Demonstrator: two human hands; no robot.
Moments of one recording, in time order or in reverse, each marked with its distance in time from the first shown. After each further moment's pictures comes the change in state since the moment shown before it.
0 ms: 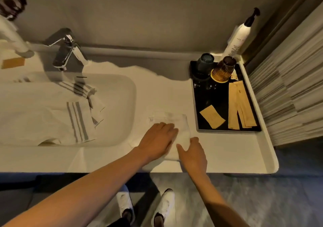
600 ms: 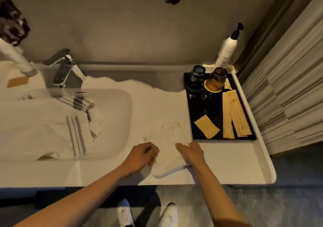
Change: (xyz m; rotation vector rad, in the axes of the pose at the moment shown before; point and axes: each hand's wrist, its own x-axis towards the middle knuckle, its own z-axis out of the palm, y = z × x) left_hand -0.025 0.000 -0.022 -0.974 -0.064 -0.738; right_hand 0.041 -0.006 -0.028 0.468 -0.224 0.234
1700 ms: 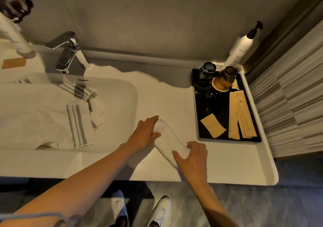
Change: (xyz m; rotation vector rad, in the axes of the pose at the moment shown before) left_hand 0.060 -0.012 -0.030 0.482 0.103 0.173; right_hand -0.044 0.013 0.020 -0.505 0.253 -0.454
